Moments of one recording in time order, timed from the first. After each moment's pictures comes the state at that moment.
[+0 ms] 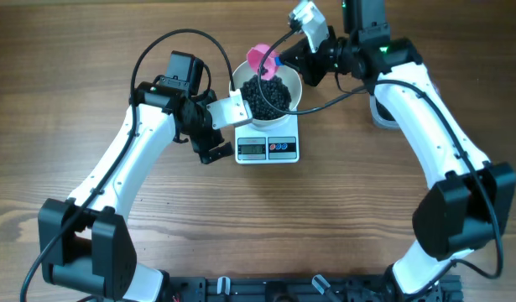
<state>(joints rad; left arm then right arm) -0.26 1.66 1.27 -0.91 0.35 0.98 0.27 1.85 1.63 -0.59 -0.64 -0.34</state>
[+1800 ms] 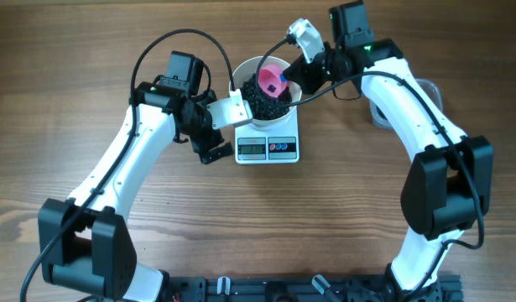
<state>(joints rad) -0.26 1.66 1.27 -0.91 0.35 0.98 0.27 1.98 1.63 -0.64 -0.57 -0.33</state>
